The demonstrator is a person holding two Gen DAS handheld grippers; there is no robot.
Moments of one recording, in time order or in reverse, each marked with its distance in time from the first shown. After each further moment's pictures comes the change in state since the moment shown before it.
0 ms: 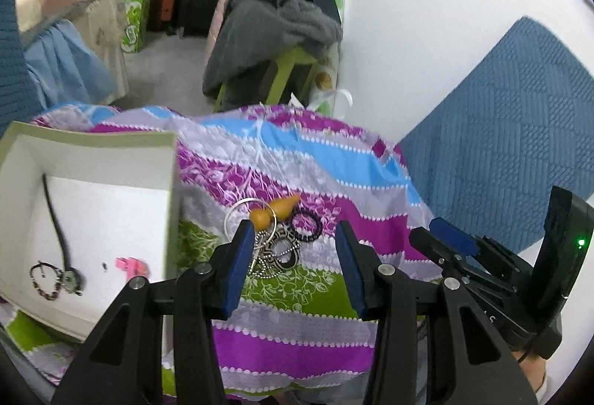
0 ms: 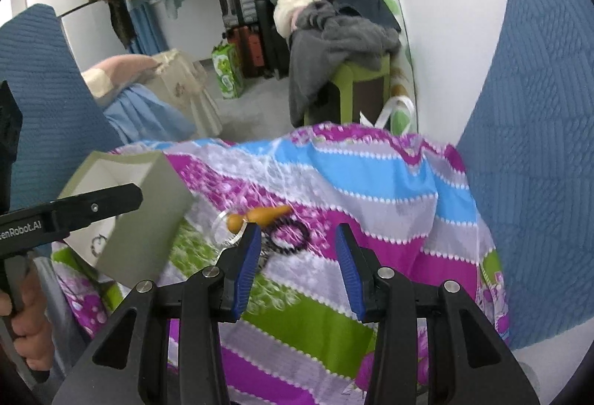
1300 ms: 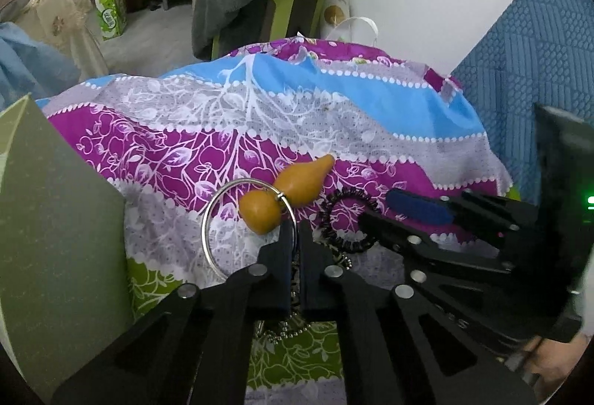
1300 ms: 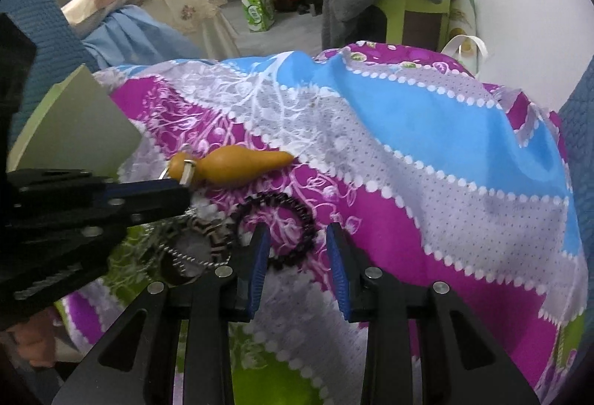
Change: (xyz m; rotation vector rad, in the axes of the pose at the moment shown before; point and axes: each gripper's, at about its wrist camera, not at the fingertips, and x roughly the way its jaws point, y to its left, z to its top) left arm 0.136 0.007 0.002 0.123 0.177 0.090; right arm 0.151 -0.011 -0.006 -0.132 0.218 0.102
